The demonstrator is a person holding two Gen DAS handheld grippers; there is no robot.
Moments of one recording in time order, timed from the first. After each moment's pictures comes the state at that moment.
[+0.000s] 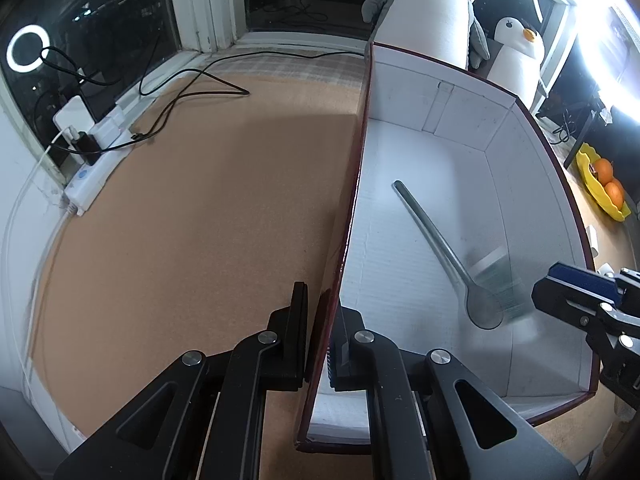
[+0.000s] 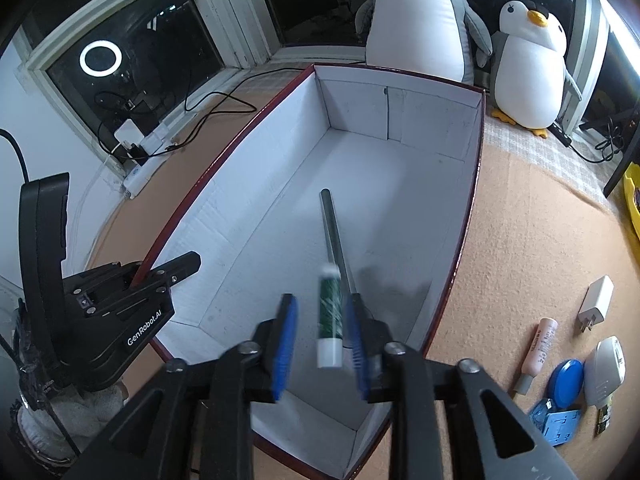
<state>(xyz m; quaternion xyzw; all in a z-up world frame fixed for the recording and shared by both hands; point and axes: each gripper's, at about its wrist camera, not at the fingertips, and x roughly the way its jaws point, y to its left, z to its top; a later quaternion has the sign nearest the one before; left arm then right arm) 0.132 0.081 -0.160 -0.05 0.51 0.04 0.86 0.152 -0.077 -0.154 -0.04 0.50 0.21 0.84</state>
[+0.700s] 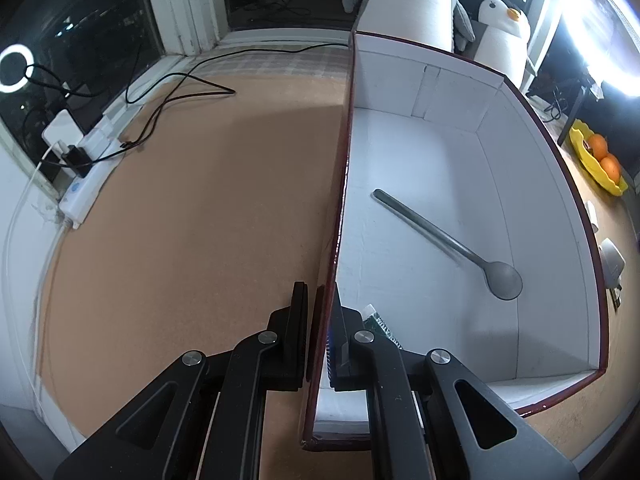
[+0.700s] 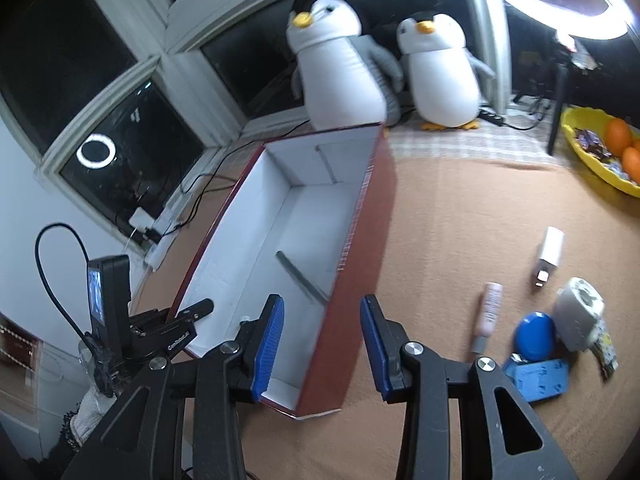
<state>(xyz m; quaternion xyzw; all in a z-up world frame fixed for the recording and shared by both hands) 0.132 0.076 -0.162 -0.02 0.52 0.02 0.86 0.114 -0.171 -0.106 0.10 0.44 0.18 0.87</state>
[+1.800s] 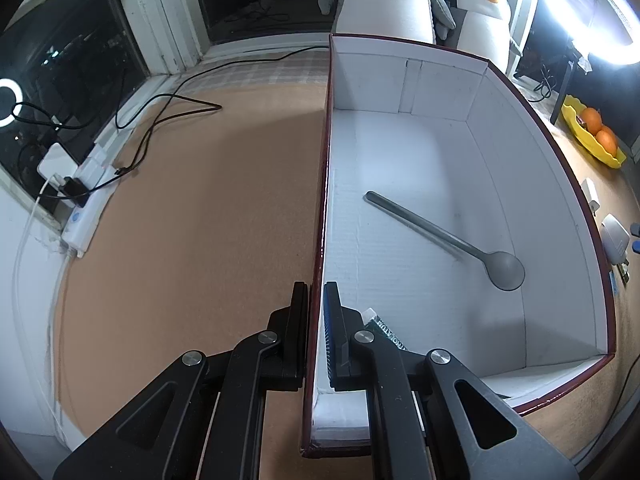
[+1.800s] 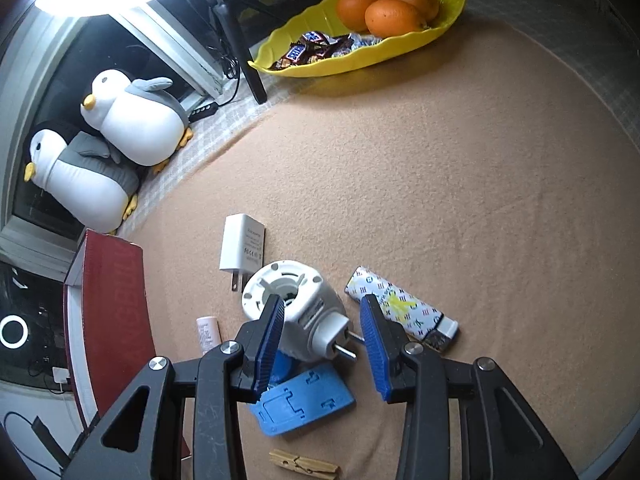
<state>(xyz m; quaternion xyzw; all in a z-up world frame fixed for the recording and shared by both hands) 0.137 0.066 -0.158 0.03 0.52 0.01 0.86 0.141 -0.403 -0.186 0.29 0.50 -0.09 0.81</state>
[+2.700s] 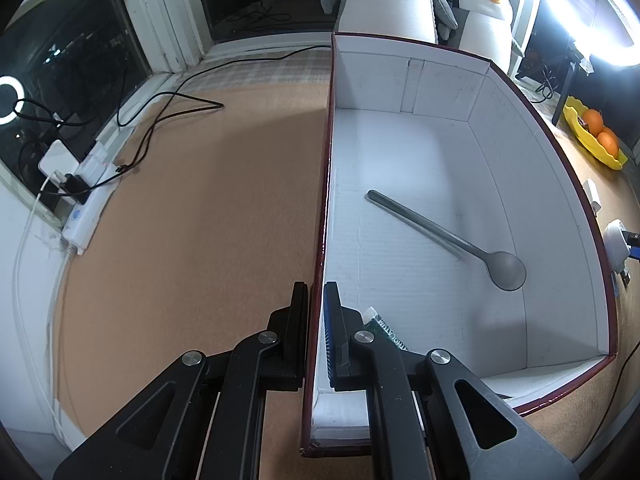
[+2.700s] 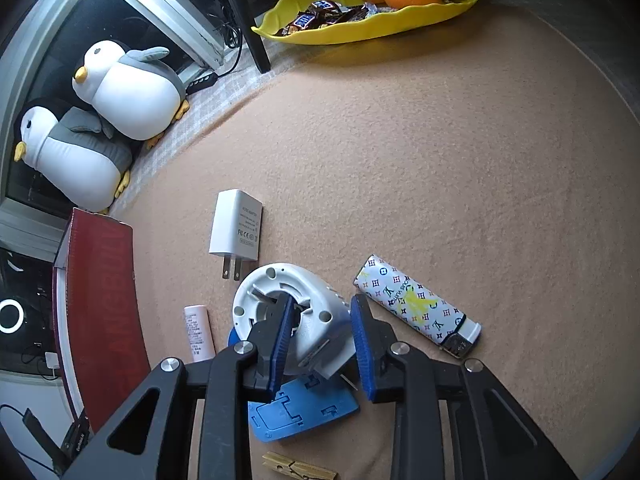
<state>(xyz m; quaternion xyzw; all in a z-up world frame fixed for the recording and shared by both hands) 0.137 0.070 -0.159 0.02 0.52 0.01 0.86 0.152 -0.397 -0.205 0.27 0.53 -0.07 0.80</state>
